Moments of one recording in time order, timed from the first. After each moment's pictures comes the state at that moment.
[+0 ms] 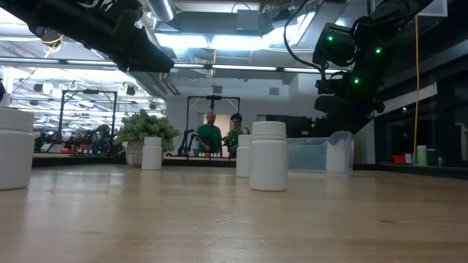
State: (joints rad) left arm 0.00 0.86 0.42 0.16 -0.47 -0.07; right arm -0.25 1.37 0.74 -0.57 0.45 0.54
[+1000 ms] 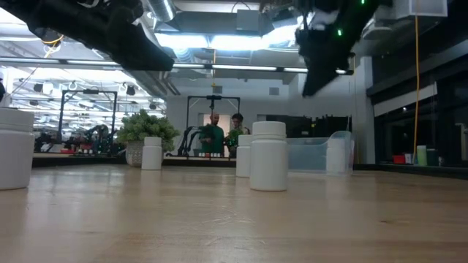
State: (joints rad) left arm 0.00 0.86 0.42 0.16 -0.36 -0.02; right arm -0.15 1.36 1.07 -0.68 0.45 0.22
